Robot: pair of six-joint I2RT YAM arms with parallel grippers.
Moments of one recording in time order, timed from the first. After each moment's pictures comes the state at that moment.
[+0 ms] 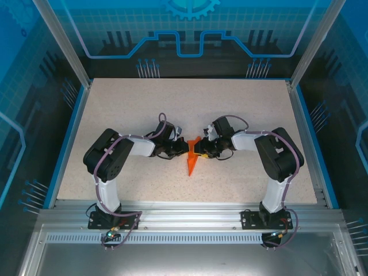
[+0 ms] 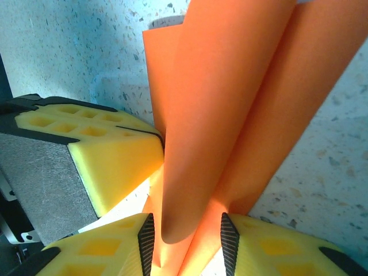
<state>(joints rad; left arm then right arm) -0.49 1.90 0.88 0.16 0.52 -0.85 0.45 1.86 0.93 -0.15 -0.66 0.65</state>
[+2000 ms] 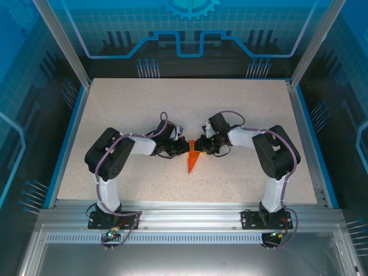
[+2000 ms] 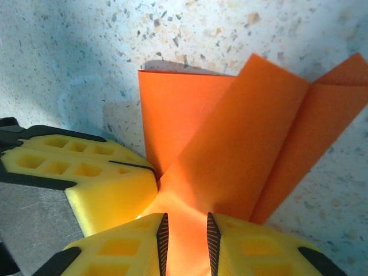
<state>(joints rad) -0.49 1.92 0.91 0.14 0.53 -0.82 0.46 1.90 1.04 -0.27 -0.54 0.60</state>
